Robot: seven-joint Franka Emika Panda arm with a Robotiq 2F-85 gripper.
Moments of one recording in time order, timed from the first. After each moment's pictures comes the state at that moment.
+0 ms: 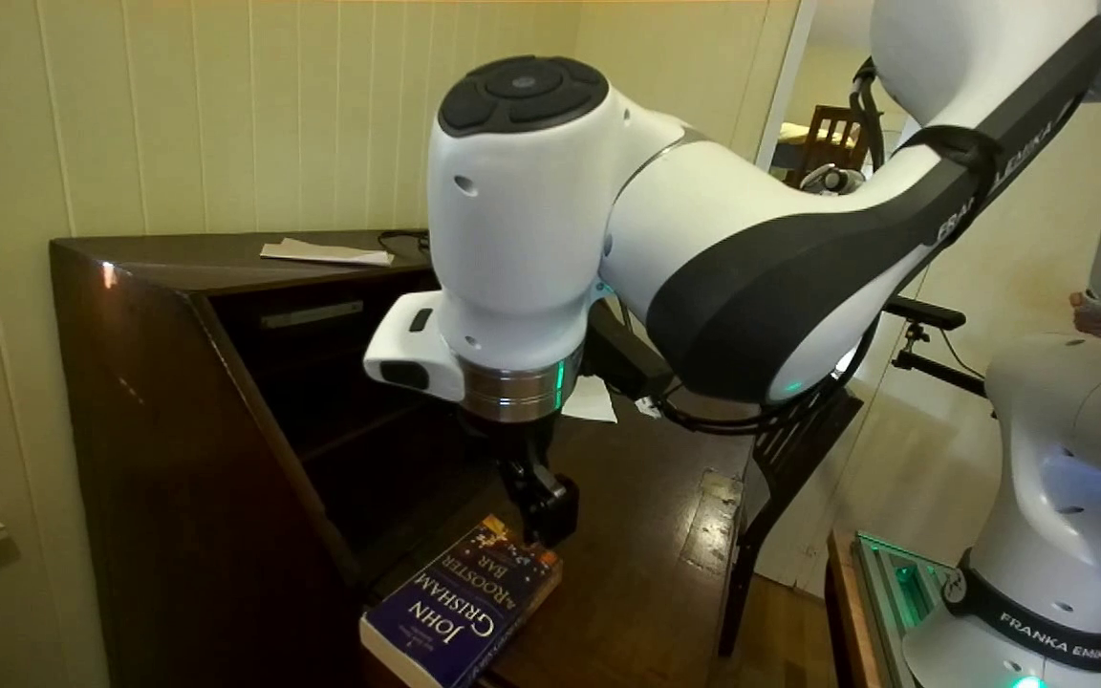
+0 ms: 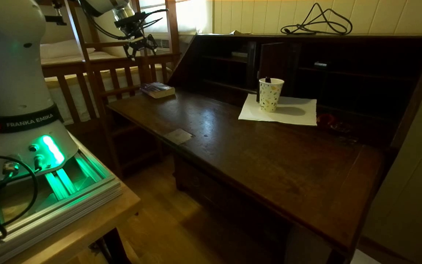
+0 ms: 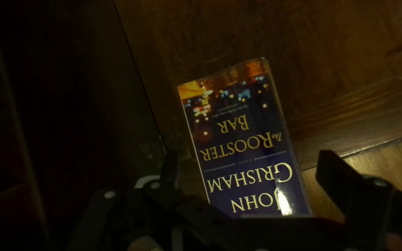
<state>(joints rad) 0.40 0.22 0.23 -2.04 -0.57 2.03 -0.15</state>
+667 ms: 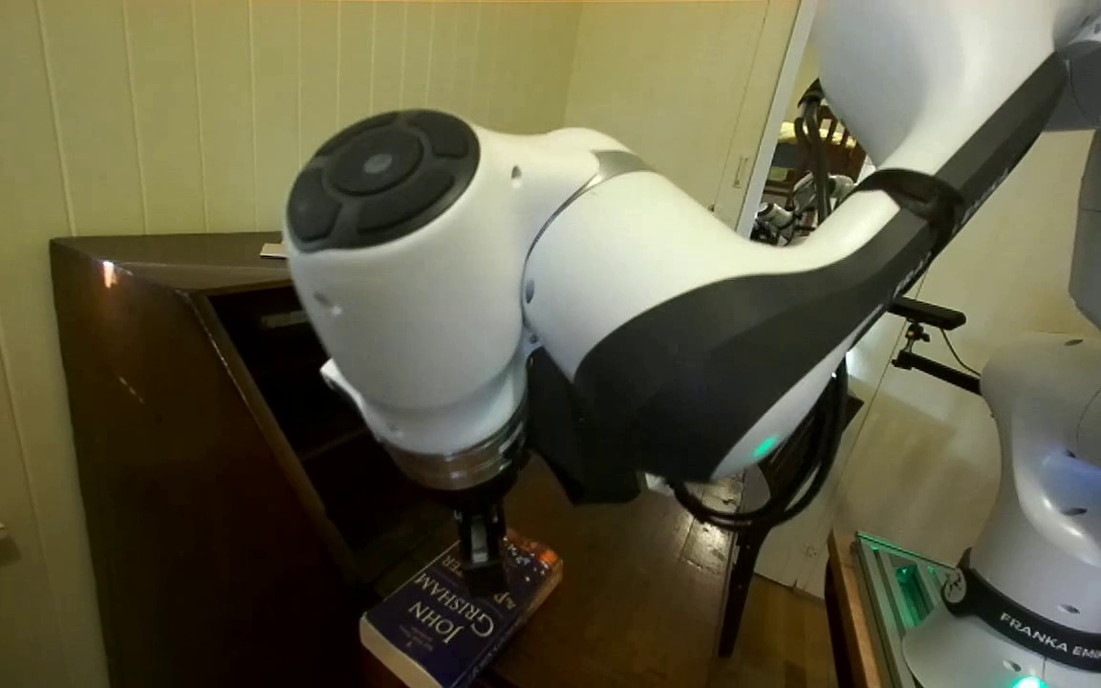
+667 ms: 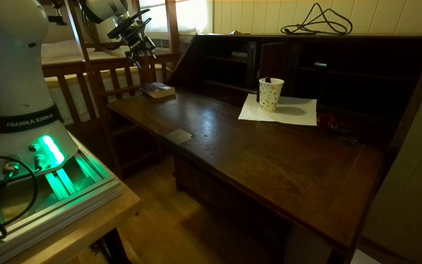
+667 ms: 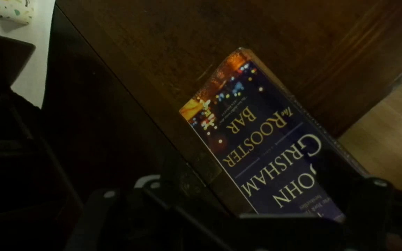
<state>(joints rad) 0.48 0.40 0.23 -1.84 -0.65 1.82 0.41</state>
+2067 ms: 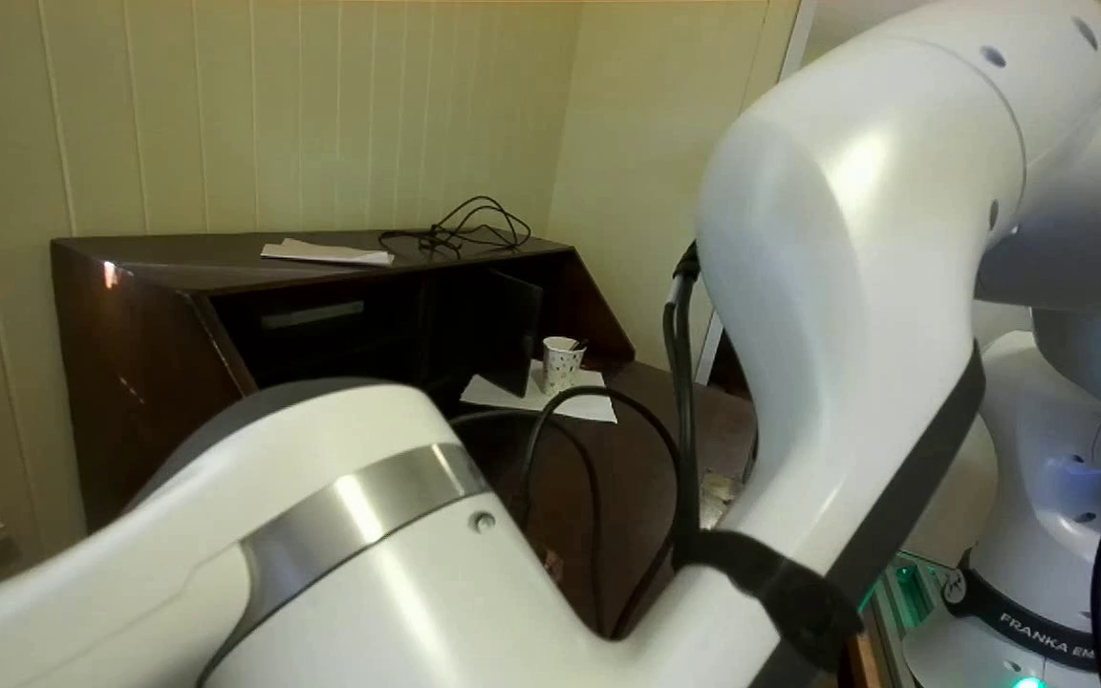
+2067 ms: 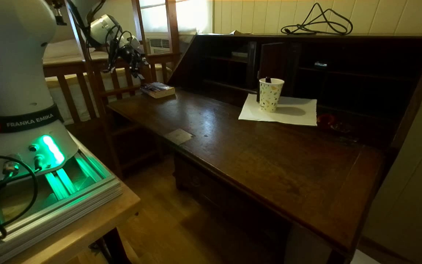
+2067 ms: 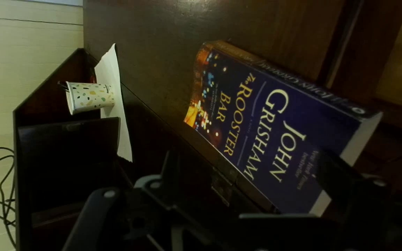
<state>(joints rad) 0.74 0.86 0.12 -1.31 -0.76 1.39 0.94</state>
